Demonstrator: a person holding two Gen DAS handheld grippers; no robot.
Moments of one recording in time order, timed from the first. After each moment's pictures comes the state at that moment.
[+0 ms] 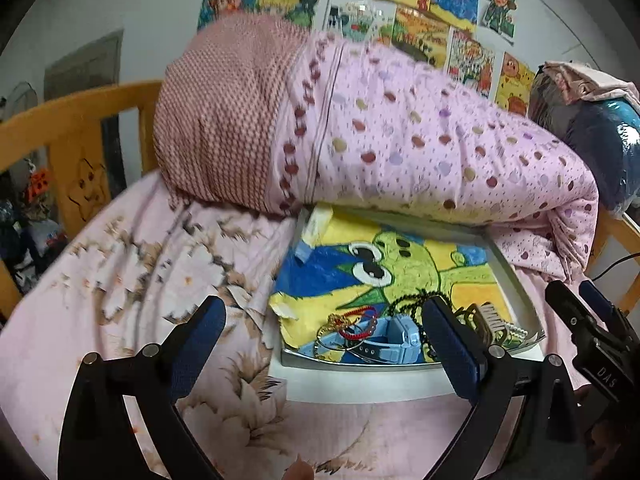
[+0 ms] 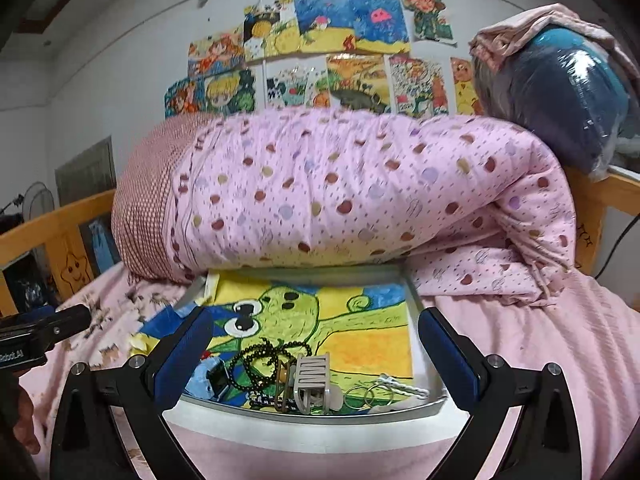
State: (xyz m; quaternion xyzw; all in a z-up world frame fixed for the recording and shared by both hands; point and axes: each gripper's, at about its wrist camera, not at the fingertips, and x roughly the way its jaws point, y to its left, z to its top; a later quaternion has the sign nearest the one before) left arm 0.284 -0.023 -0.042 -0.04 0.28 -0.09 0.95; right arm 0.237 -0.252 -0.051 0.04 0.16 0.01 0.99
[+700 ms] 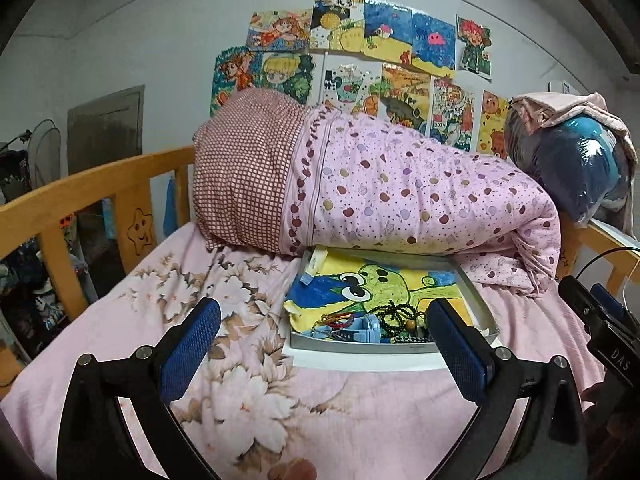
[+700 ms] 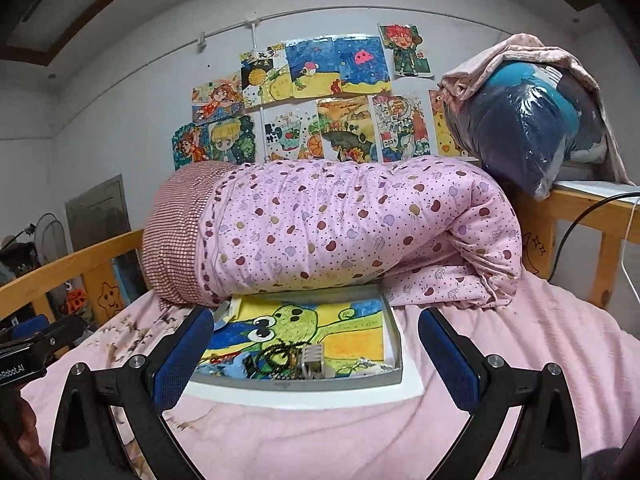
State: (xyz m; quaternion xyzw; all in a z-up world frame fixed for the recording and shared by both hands) left arm 0.156 -0.029 0.014 -0.02 0.20 -0.08 0.98; right arm 0.112 -0.260 -0.005 0.06 0.12 0.01 0.99
